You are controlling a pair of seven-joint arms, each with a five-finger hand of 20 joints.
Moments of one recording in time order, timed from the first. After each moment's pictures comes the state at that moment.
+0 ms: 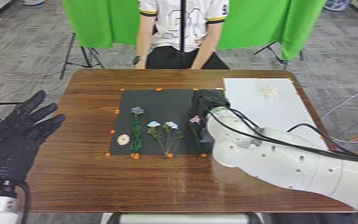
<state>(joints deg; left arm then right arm) 150.7 -45.2 -112.4 -136.4 30.9 18.9 24.9 -39.3 -53.9 10.2 -96.0 -104.8 6.2 47.8</state>
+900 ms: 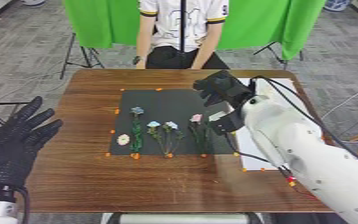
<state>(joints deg) 149.4 -51.0 -111.9 -136.5 34.5 17.4 20.6 -71.1 -48.5 55.8 -116.7 -73.9 10.4 34.7</state>
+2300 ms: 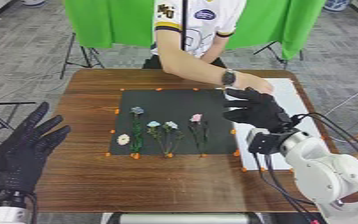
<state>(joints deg) 152.9 -41.6 -107.4 -135.3 27.5 21.9 31.2 -100.8 -46.0 79.4 -119.7 -40.3 10.7 12.0</state>
